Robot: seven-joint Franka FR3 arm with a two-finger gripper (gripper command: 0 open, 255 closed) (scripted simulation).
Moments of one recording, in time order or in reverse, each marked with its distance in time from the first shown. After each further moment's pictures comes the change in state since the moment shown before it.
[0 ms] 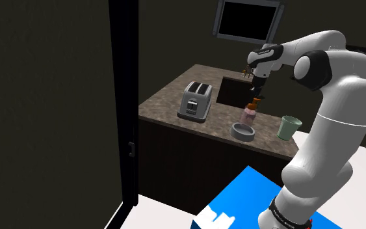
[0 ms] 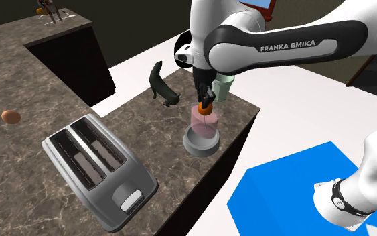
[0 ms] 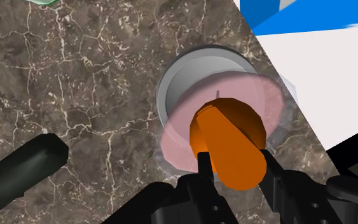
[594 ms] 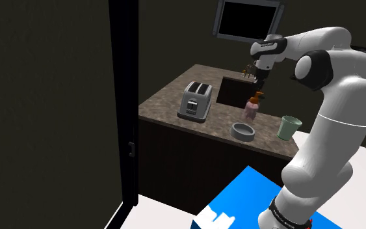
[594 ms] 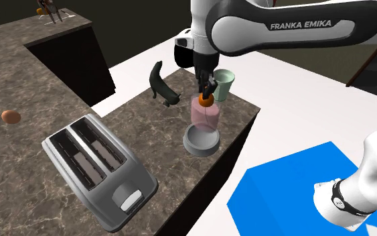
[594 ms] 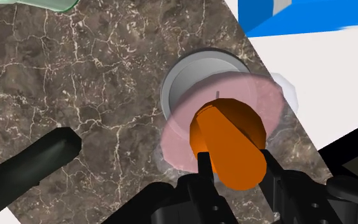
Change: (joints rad) arm -0.002 -0.009 -0.003 0.105 -0.005 -0.113 0.001
